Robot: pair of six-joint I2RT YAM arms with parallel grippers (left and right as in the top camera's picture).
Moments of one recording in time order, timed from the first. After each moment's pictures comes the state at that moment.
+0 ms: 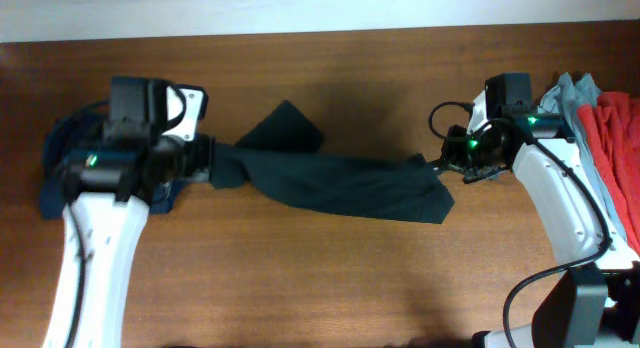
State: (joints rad) left arm -0.08 1.41 1.48 -1.10 0.07 0.08; right arm -0.03 1.61 1.28 -0.91 -0.26 0.33
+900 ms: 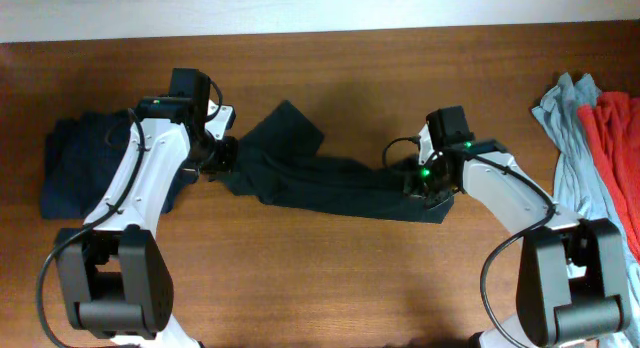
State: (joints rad) left arm -0.08 1.84 1.47 -1.04 0.07 0.09; right arm 0.14 1.73 1.06 -0.67 -0.27 0.32
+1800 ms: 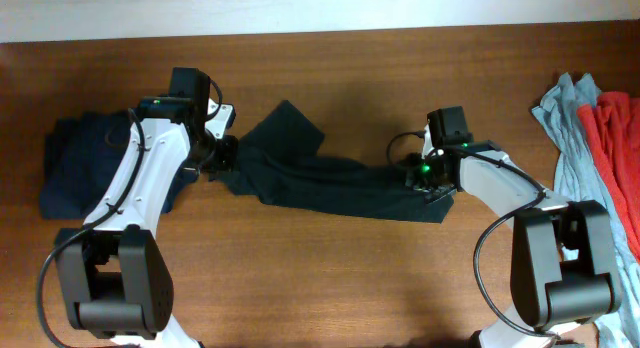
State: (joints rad) left arm -0.08 1.84 1.47 -1.03 0.07 0.09; right arm 0.11 1.80 1.04 -0.52 -0.18 0.33
